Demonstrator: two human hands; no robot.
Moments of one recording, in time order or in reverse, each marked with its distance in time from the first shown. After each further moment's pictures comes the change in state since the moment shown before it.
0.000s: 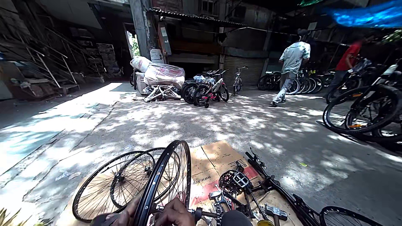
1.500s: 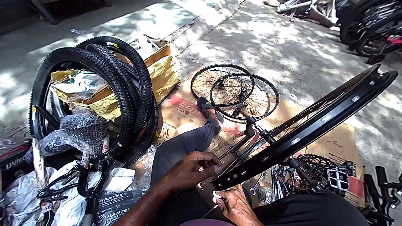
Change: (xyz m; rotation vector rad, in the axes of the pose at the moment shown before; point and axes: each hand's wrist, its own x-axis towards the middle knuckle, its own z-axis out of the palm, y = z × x) left_hand -0.187 -0.019 -0.052 0.437 0.142 -0.332; right_hand -0.173 0.081 0.030 -0.709 -1.131 0.143
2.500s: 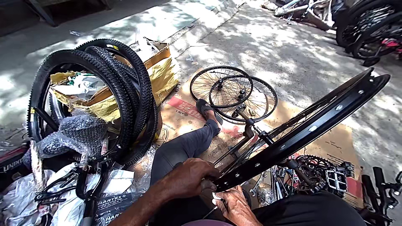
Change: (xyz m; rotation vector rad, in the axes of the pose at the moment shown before) left_hand -0.003 0.007 -0.003 0.663 -0.214 0.123; right_hand 0.002 0.000 0.000 0.001 -0.011 -0.005
